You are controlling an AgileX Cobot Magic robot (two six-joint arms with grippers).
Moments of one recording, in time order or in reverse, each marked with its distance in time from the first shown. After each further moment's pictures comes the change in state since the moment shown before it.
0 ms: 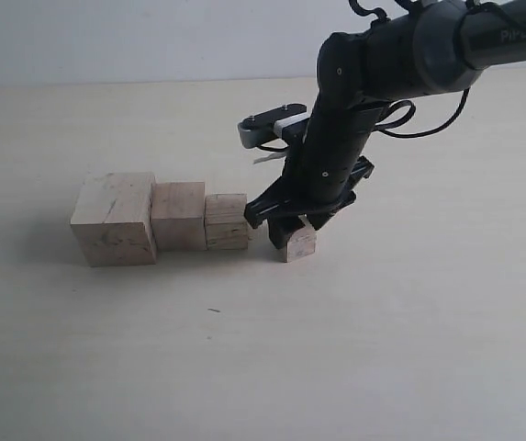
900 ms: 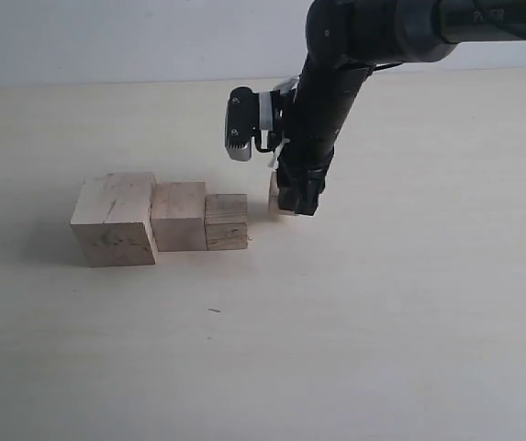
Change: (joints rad) left arm 0.000 0.000 0.000 0.000 0.000 0.000; right arm -0.037 0.105 -0.250 -0.043 0.106 -0.935
